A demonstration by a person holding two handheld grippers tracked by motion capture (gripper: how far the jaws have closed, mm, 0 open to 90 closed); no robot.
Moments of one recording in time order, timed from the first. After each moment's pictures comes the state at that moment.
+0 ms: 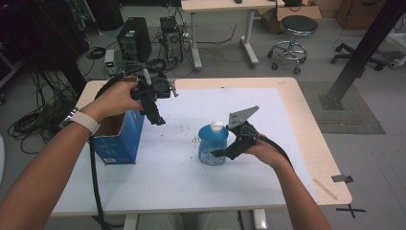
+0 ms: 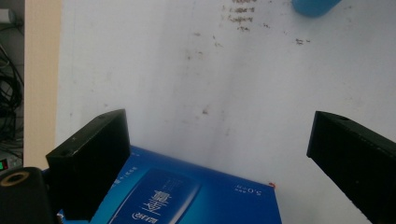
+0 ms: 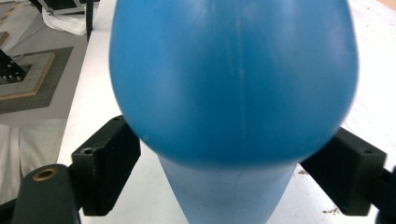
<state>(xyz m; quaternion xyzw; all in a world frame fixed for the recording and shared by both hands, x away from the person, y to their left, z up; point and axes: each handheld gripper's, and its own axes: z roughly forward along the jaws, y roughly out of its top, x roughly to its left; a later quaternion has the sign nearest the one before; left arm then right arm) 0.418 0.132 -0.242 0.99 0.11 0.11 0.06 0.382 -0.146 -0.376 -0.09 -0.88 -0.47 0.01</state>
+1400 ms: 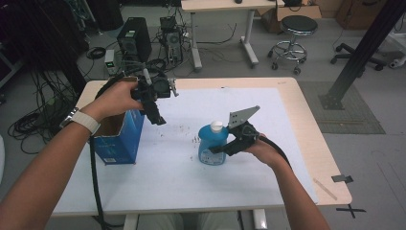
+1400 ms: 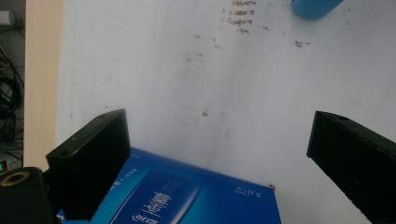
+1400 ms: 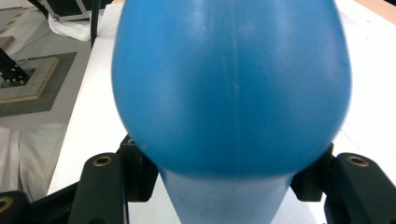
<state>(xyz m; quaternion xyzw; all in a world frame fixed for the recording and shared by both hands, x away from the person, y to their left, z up) 0.418 0.132 -0.242 0.99 0.11 0.11 0.06 0.384 -0.146 -0.377 -0.08 -0.87 -0.49 0.01</state>
